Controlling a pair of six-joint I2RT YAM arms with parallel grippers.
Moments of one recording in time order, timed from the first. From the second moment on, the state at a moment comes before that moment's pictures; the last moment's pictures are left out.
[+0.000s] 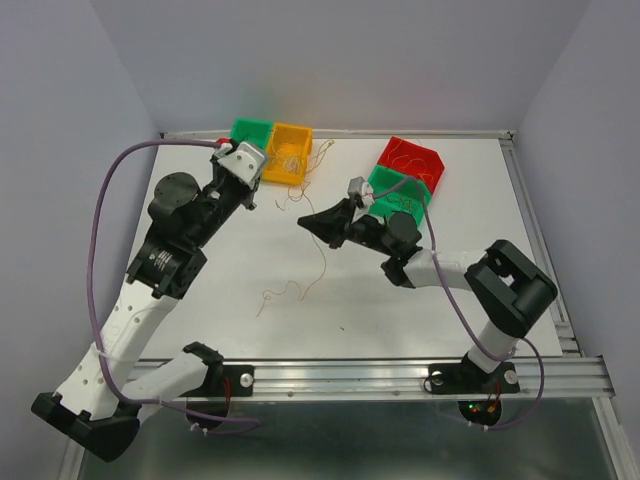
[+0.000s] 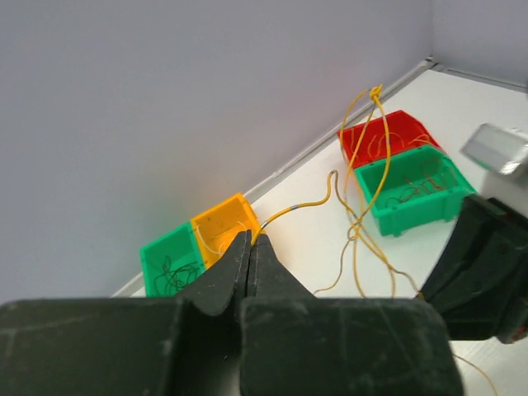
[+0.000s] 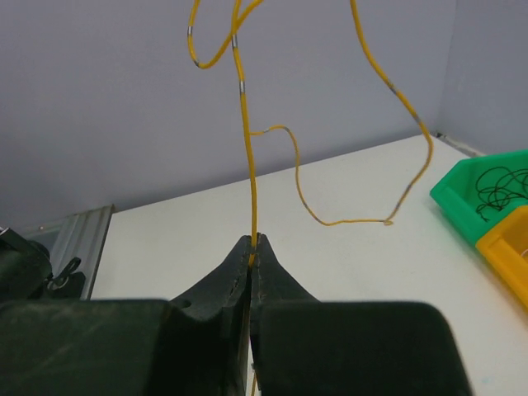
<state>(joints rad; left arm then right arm) -0.50 0.93 1.17 -0.18 0.14 0.32 0.74 1.73 0.82 1.26 -0.52 0.31</state>
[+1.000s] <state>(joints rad) 0.46 1.22 1.20 0.09 0.69 -0.16 0.29 0.76 0.45 0.57 0.14 0.54</state>
